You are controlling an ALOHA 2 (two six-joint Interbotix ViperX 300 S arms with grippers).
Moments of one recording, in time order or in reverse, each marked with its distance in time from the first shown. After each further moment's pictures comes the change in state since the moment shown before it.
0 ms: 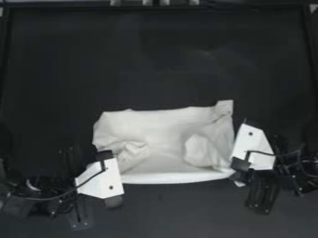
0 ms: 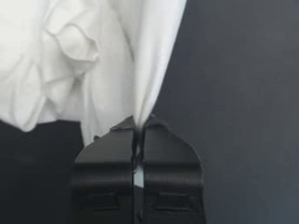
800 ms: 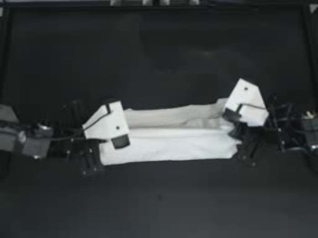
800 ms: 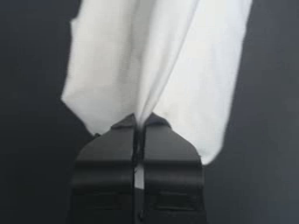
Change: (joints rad) left arm 0.347 -0.032 0.084 -0.008 -0.112 0.219; right arm -0.334 -0.011 0.060 -0.025 0.006 -0.138
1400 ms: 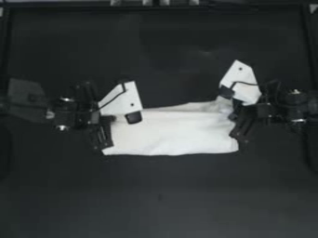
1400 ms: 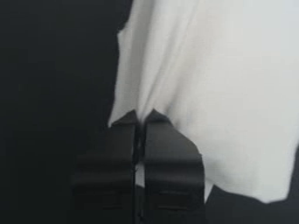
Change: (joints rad) left arm 0.204 0.143 -0.012 -0.044 -0.097 0.207; right arm -0.229 0.097 0.080 0.038 -0.172 -0.137
